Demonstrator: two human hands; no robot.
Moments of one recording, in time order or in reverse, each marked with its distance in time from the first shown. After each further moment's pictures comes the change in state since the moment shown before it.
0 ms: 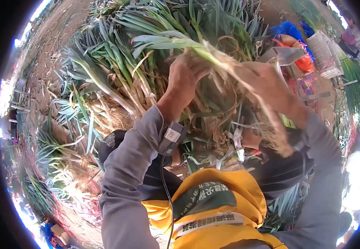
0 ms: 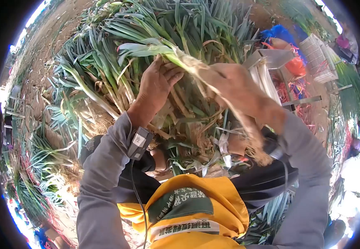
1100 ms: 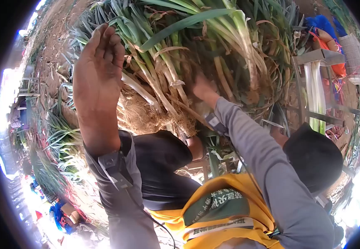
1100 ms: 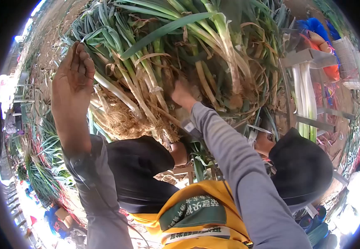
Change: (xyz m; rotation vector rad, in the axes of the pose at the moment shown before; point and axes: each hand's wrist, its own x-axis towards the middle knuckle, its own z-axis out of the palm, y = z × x) left_hand -0.044 0.189 -0.107 0.196 0.292 0.370; right_hand 0.258 0.205 0.325 -0.056 0.282 -0.120
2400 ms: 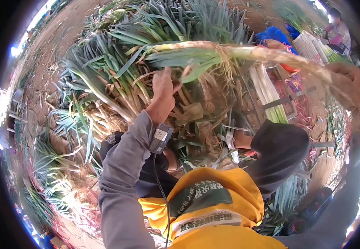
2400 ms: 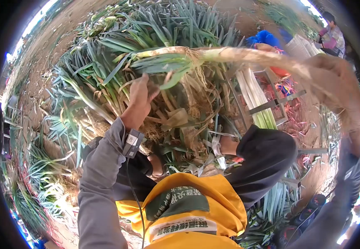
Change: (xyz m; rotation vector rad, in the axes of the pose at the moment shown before) left_hand -0.065 -0.153 0.112 0.237 -0.015 -0.390; right_hand -0.249 -0.296 -0.591 -0.130 -0.004 0.272
